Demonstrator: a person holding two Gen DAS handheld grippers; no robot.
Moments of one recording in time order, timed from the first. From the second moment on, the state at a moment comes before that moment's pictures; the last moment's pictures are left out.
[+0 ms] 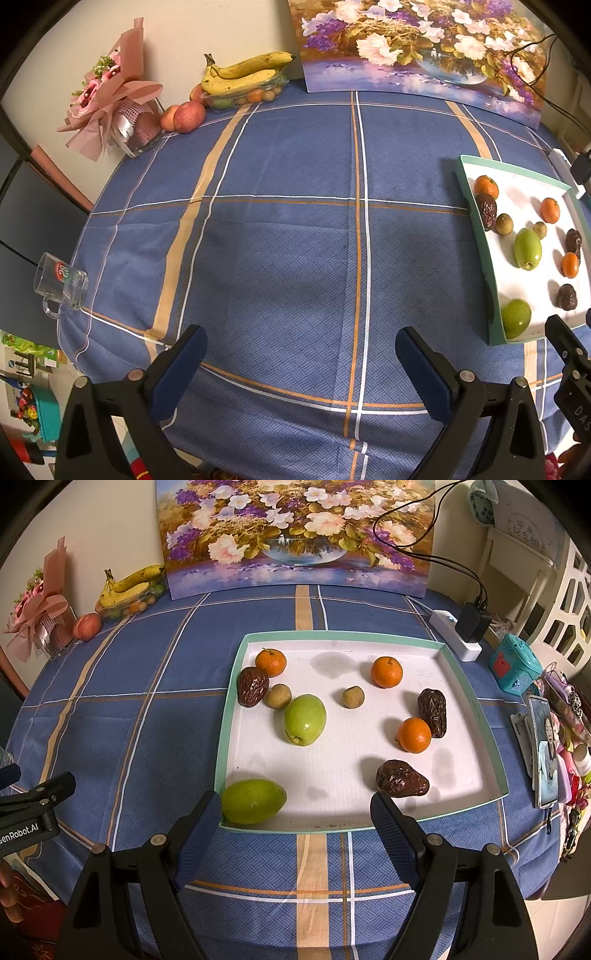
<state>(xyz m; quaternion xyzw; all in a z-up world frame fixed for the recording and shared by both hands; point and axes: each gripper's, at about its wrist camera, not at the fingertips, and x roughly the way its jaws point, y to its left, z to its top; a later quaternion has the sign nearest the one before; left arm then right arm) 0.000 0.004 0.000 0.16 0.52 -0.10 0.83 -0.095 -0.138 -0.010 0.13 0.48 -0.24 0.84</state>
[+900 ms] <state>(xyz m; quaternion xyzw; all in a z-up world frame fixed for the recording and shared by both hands) 0.000 0.007 0.000 0.17 0.52 -0.10 0.83 -0.096 -0.139 -0.012 0.13 0.48 -0.24 0.83</state>
